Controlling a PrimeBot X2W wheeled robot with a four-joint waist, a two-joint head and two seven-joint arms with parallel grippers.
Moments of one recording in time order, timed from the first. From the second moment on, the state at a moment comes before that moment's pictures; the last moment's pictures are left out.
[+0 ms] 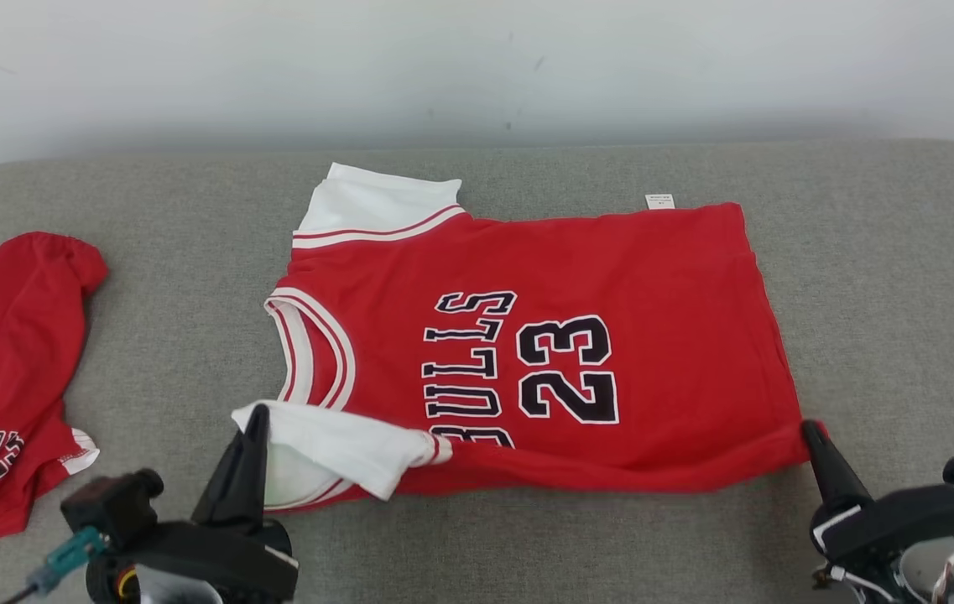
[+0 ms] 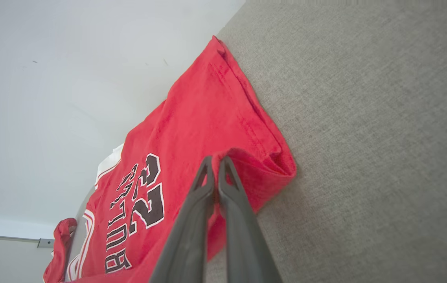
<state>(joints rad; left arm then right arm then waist) -0.16 0.25 -0.30 0.17 -0.79 -0.04 -0.19 -0.07 -0.06 -0.22 0.15 0.82 0.13 0.28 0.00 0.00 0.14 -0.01</state>
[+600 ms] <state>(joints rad) -0.46 0.25 -0.35 0.53 -0.78 -0.11 -0.18 -0.35 -0.08 -0.25 0.41 0.70 0.13 0.25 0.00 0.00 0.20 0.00</state>
